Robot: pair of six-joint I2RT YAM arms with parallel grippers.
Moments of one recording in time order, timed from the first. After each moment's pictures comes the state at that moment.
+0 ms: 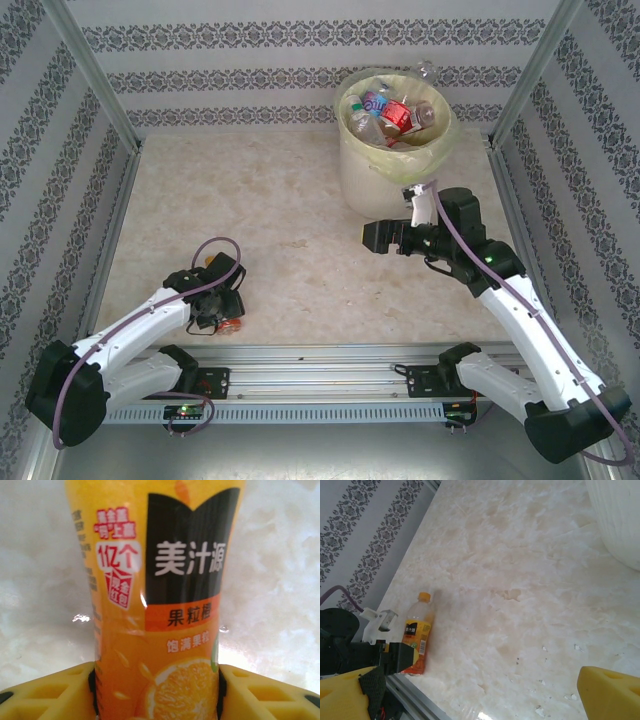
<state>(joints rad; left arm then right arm) -0.51 1.04 0.58 -0.91 -0.10 -0.88 0.36 0.94 1.00 -0.65 -0.46 0.42</state>
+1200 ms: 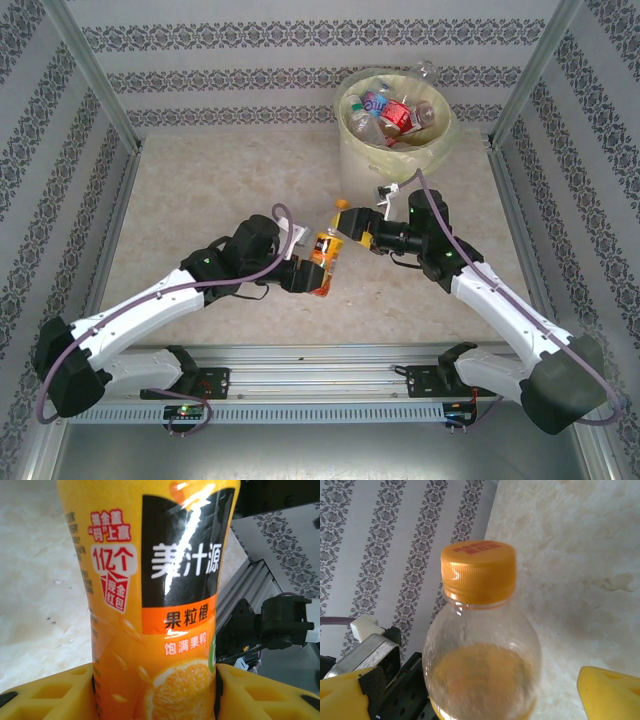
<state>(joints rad) -0.79 1.17 0.94 -0.42 0.37 -0.48 0.45 1.11 0.81 -0.09 -0.69 0.91</state>
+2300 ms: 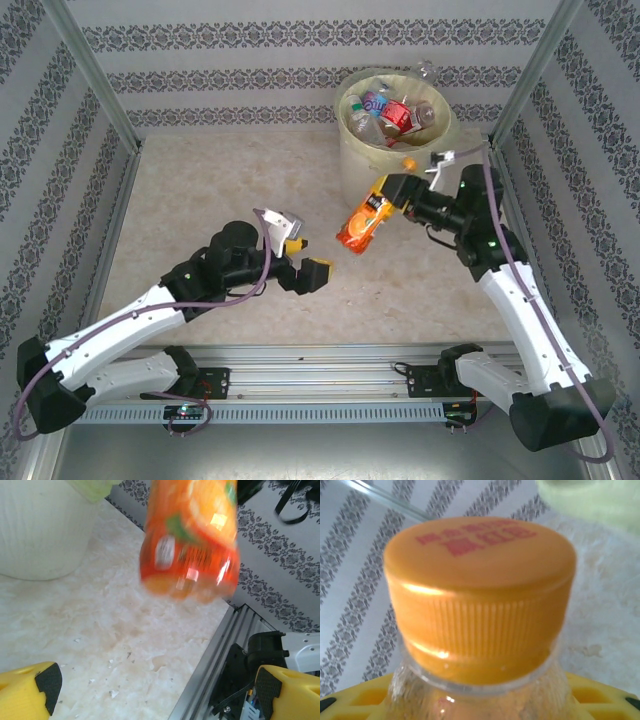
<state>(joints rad) -0.83 1.00 0.87 -0.21 0.23 -0.37 0.17 1.03 1.07 -0.29 -0.68 0.89</state>
